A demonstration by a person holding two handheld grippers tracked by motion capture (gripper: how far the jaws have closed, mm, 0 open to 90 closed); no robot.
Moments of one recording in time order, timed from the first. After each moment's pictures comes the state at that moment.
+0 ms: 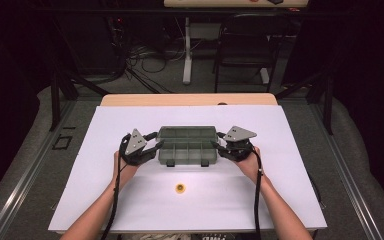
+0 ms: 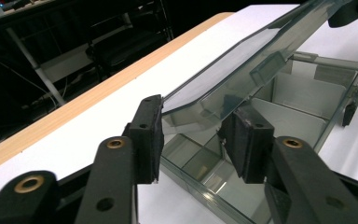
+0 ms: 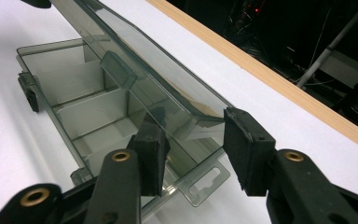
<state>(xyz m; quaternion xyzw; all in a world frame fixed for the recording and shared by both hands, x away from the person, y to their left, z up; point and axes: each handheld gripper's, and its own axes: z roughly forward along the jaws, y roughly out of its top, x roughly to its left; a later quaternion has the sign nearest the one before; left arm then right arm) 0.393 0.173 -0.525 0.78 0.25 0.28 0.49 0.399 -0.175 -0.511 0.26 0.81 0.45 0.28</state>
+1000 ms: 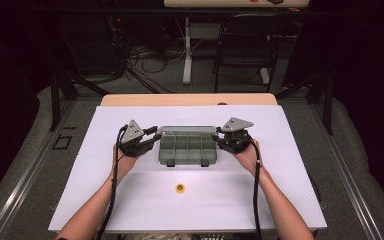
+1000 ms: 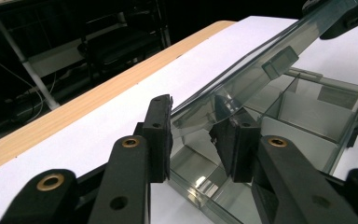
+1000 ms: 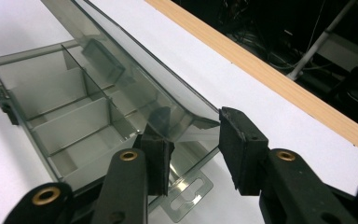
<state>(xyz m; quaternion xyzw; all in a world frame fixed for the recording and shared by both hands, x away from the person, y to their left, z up) 0.415 0.180 -0.511 0.78 0.27 0.25 0.51 0.417 -0.169 -0.496 0.29 0.82 0.42 0.27</state>
